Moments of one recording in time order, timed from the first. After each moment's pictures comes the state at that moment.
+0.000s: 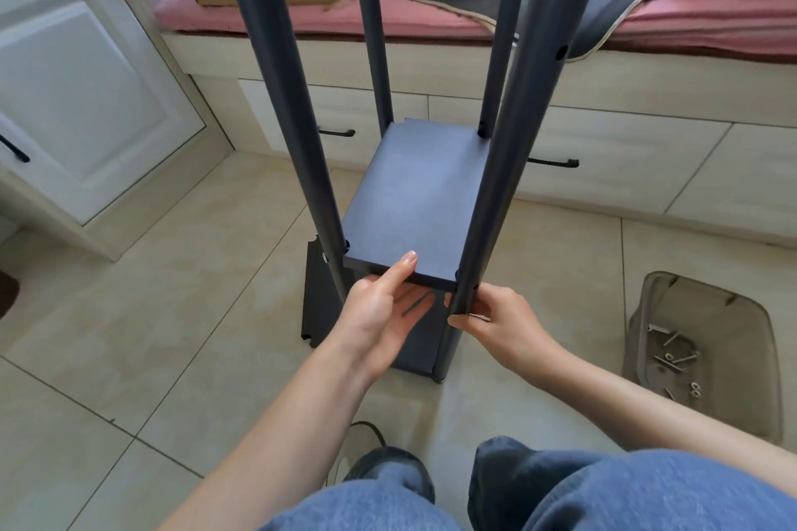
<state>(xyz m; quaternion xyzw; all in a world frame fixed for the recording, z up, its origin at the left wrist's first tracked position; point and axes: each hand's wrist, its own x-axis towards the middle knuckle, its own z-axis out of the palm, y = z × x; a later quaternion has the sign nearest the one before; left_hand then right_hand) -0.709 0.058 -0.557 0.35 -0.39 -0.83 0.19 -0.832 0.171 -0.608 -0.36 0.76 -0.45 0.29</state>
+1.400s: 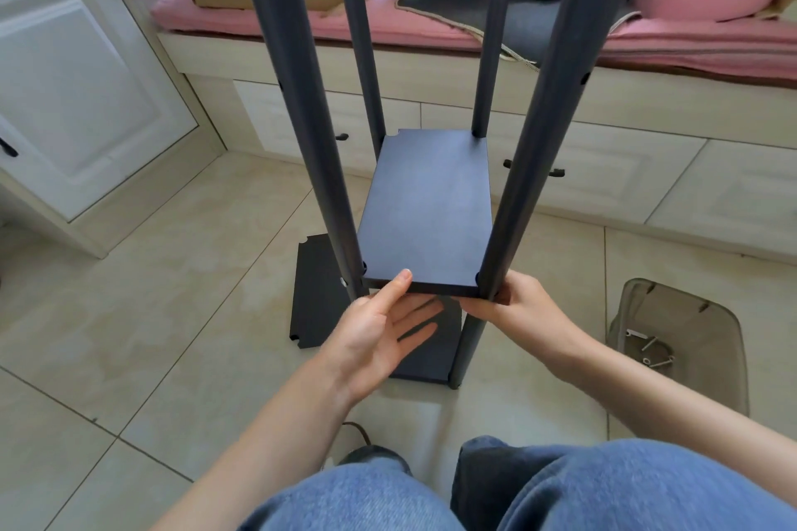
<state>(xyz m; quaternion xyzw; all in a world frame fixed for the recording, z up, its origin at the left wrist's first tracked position) -0.698 0.070 -0.562 0.33 -0.41 -0.85 0.11 -0.852 0.195 -0.570 -0.33 0.72 -0.51 0.35</state>
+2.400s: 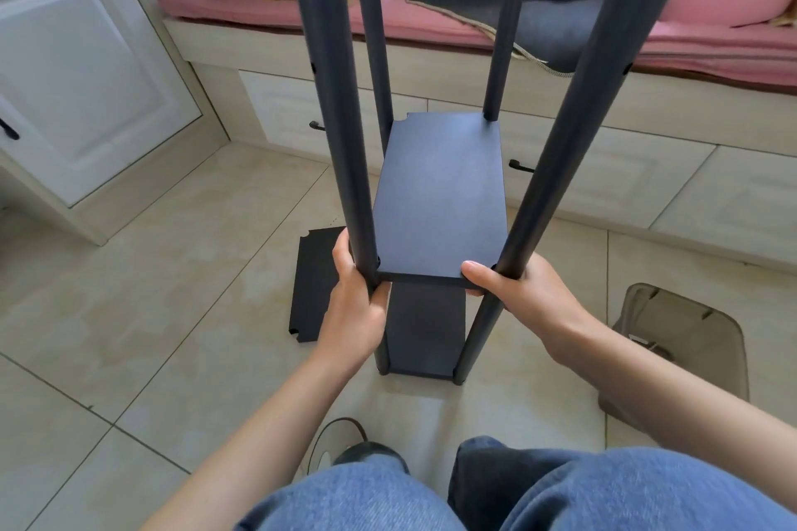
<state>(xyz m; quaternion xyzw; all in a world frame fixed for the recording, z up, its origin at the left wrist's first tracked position) -0.698 0.044 -0.590 0.40 -0.75 -0.47 0.23 -0.859 0.182 -0.556 -0.28 0.77 -0.48 0.32</state>
